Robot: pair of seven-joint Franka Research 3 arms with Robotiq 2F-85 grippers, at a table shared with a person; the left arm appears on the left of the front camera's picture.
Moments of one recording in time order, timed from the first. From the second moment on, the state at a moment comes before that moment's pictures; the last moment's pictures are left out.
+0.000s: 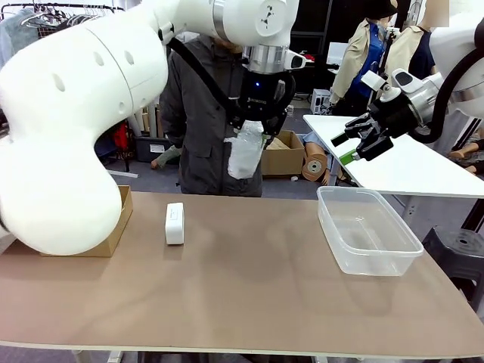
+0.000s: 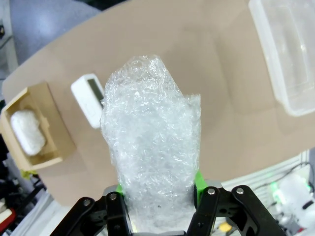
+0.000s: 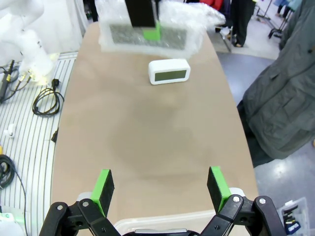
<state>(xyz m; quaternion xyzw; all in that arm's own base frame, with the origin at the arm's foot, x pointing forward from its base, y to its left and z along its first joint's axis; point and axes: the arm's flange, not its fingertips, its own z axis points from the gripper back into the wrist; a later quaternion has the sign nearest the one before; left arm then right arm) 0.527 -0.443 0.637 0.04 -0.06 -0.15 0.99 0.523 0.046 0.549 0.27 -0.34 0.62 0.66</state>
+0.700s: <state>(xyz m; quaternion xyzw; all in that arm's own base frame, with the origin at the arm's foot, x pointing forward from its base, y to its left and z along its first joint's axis) 0.451 -0.351 0.732 0.11 0.02 -0.16 0.98 0.523 0.046 0.549 0.27 -0.34 0.62 0.66</state>
